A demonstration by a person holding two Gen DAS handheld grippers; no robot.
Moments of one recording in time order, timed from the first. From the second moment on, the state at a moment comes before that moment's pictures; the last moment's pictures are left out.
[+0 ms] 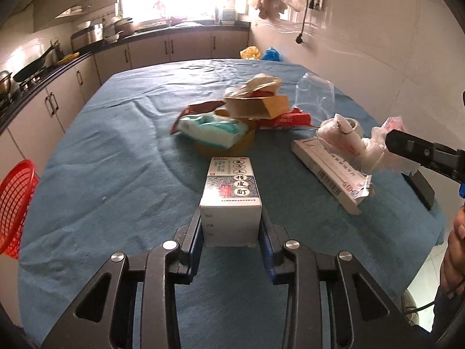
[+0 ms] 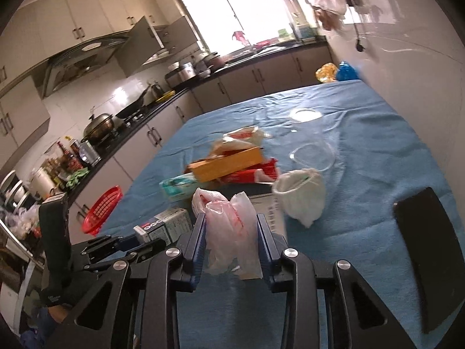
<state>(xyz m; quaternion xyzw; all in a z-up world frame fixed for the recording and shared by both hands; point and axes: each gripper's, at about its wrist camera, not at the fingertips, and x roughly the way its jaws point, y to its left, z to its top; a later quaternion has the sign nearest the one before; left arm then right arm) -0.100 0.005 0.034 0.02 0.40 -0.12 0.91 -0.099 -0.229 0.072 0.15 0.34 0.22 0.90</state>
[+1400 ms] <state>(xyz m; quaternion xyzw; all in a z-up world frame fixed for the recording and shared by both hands) -0.120 0.298 0.074 -0.09 0.34 0.14 0.93 -0.012 0.101 0.109 0.05 0.40 0.43 0.81</state>
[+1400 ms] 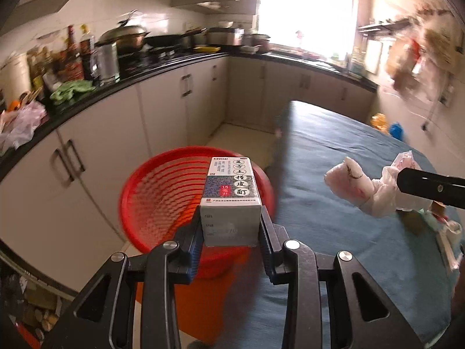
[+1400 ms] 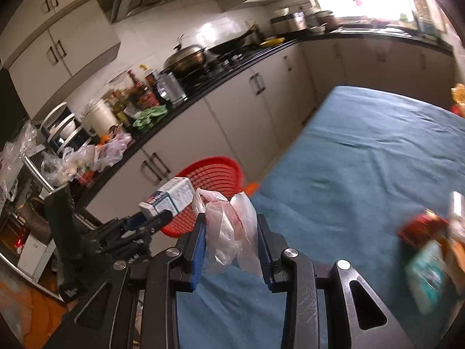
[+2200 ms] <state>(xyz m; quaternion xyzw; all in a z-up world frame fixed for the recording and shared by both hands) -0.104 0.356 0.041 -0.13 0.35 0.17 0.91 0.025 0.211 0.074 0.02 0.42 0.43 0.80</state>
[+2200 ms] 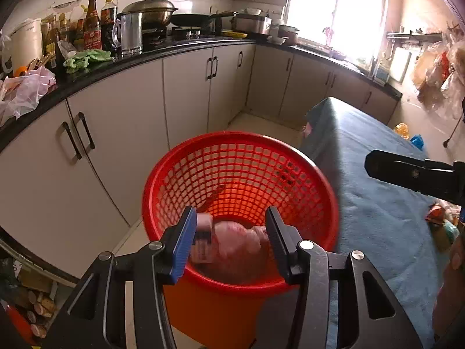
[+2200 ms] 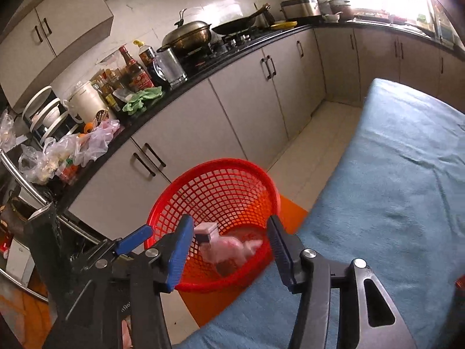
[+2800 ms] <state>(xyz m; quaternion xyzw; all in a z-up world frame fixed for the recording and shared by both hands) -0.114 0.215 0.069 -0.09 0.34 0.06 0.93 -0.021 0.033 0.092 0.08 0.39 0.38 0.83</state>
